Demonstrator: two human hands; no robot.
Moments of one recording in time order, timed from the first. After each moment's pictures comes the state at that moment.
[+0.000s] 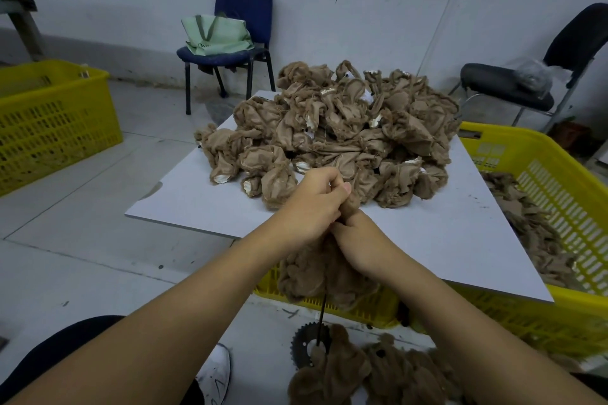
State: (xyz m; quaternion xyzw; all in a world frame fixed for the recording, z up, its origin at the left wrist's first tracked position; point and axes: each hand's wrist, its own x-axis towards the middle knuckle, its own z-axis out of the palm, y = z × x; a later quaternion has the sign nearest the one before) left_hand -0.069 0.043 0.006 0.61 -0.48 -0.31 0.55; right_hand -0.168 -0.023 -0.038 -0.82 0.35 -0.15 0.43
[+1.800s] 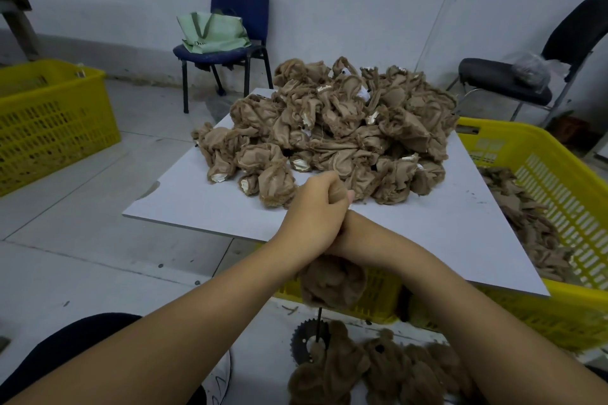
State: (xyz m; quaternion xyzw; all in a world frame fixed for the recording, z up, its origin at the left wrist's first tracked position) left_hand -0.083 0.041 -0.008 0.69 -0.48 -0.20 0.51; right_hand -0.167 -0.041 -0.041 -0.90 0.22 0.00 0.37
